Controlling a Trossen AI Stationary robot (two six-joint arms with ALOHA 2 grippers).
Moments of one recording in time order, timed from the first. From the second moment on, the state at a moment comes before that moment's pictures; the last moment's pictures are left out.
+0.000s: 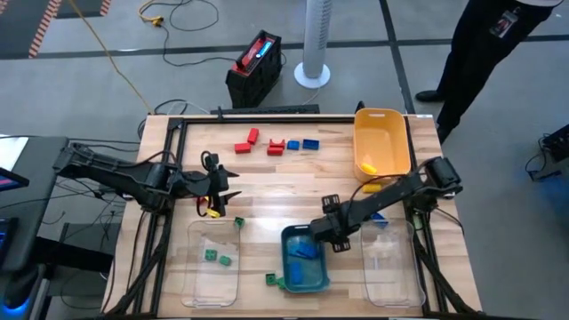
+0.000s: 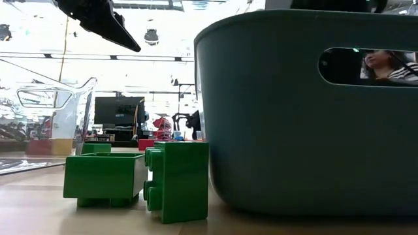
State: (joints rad) left arm -0.20 0.95 0.81 -0.48 -0.50 0.00; right arm 0.34 1.82 1.14 -0.84 0.22 0.12
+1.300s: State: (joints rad) left arm -0.20 0.95 0.81 -0.51 -0.50 0.00; right arm 0.37 1.48 1.30 -1.27 0.34 0.46
